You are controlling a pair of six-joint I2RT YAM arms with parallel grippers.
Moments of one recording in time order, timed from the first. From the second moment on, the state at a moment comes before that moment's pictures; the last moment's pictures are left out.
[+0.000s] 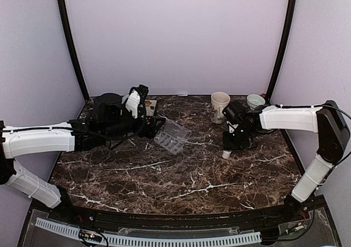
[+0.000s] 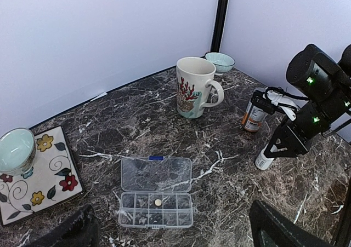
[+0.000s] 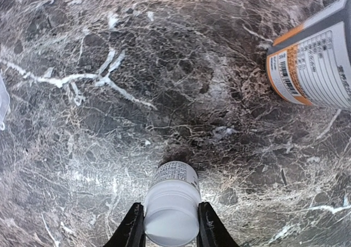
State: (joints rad) left arm -0.86 1.31 0.89 0.11 -0.15 -0.13; right arm 0.62 1.64 1.06 -0.66 0.08 0.56
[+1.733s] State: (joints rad) left arm -0.57 1.58 1.04 0.39 0.92 -0.65; right arm 0.76 1.40 1.12 -0.03 -0.39 0.65
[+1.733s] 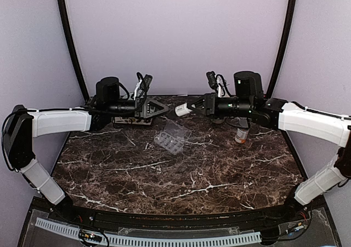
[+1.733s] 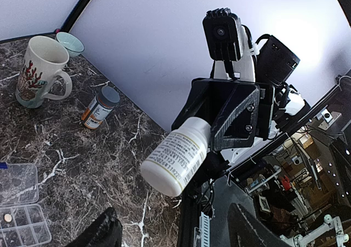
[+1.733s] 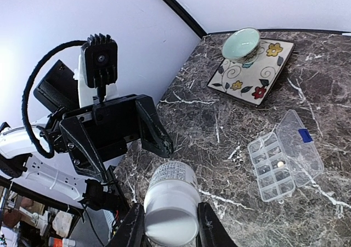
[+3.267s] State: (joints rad) left arm -0.55 1.58 0.99 0.70 1.07 -0.82; right arm 0.81 1.55 1.18 0.29 -0.56 0.82
